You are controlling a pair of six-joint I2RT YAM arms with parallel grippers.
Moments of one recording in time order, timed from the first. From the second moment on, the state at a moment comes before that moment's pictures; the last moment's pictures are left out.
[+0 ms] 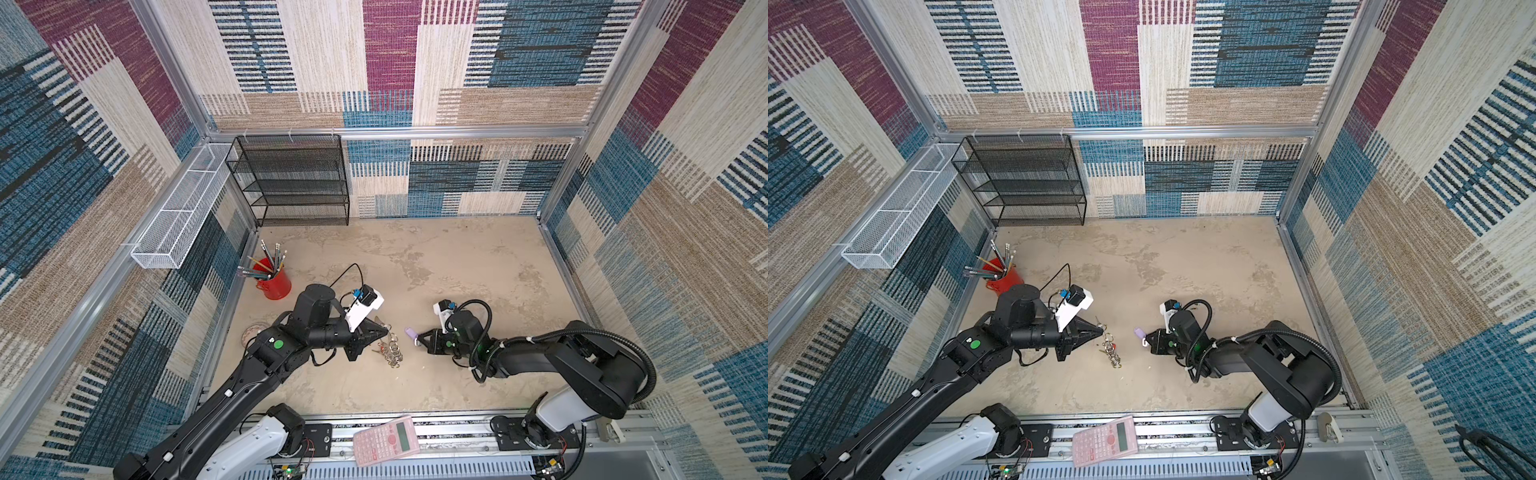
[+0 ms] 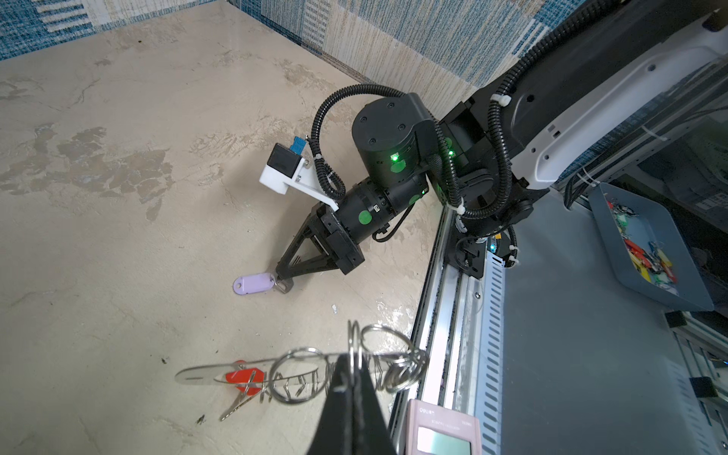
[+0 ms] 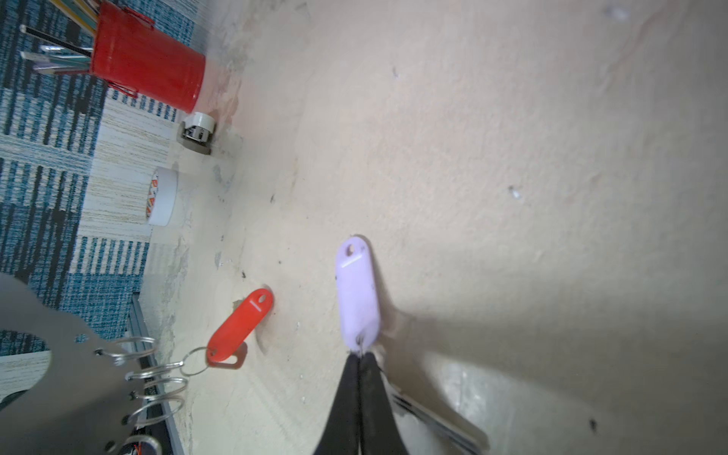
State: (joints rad) left arm -0.60 0.89 0.83 -0.55 0.60 0.05; right arm 0.71 1.53 0.39 0.53 -0.26 0.78
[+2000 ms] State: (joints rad) left arm -0.75 1.20 1.16 -0.73 0.29 0.42; right arm 0.70 1.05 0.77 -0.04 -0.57 0.31
